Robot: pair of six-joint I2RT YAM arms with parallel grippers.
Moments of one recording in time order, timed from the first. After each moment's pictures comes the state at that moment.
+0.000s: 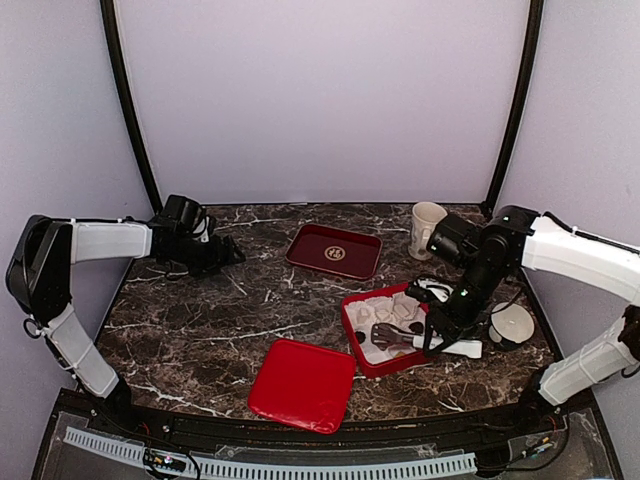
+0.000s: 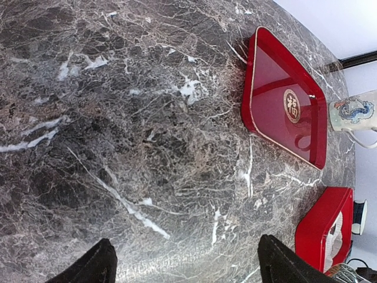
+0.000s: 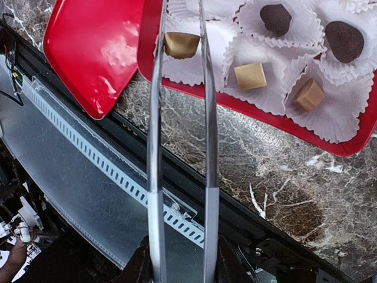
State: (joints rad) left arm -0.28 1.66 1.02 -0.26 0.32 -0.52; right arm 0.79 1.33 1.14 -1.27 -0.43 0.29
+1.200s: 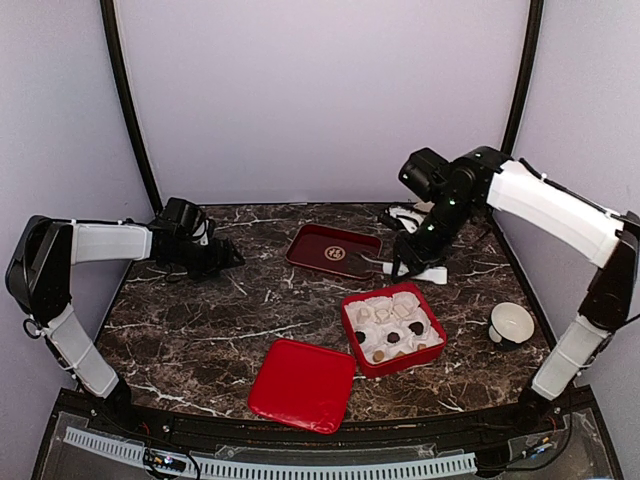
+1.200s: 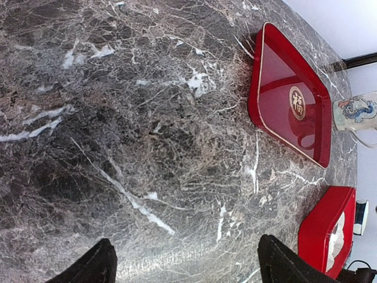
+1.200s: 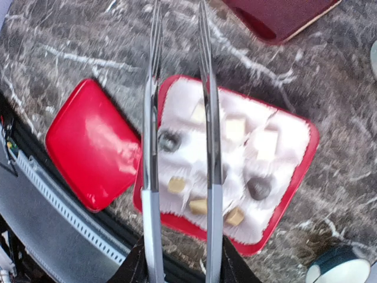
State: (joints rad) left arm -0.28 1.65 1.00 -0.25 0.32 -0.53; right arm 0.73 1.61 1.61 -1.30 -0.25 0.19
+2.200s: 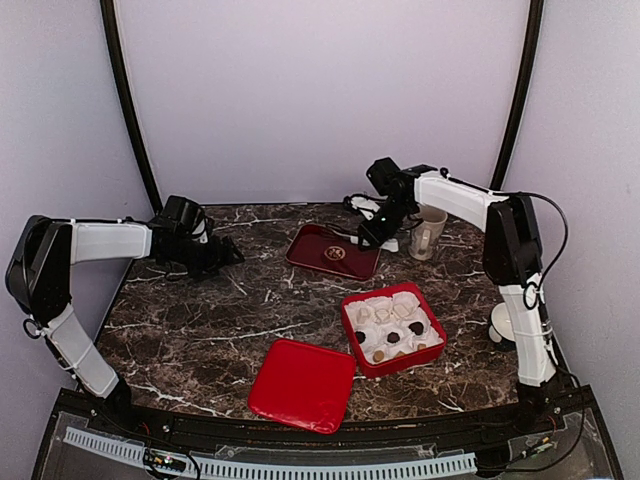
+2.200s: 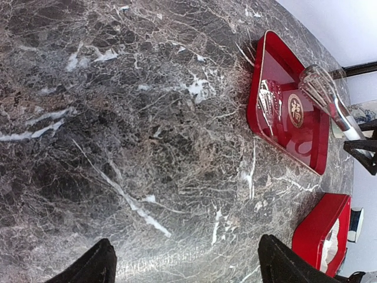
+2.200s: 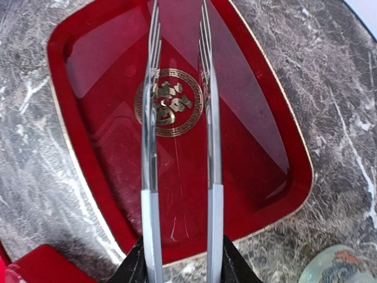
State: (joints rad) left arm -0.28 1.65 1.01 -0.26 0.31 -0.56; right arm 0.53 2.31 2.10 -0.94 -0.19 -0.28
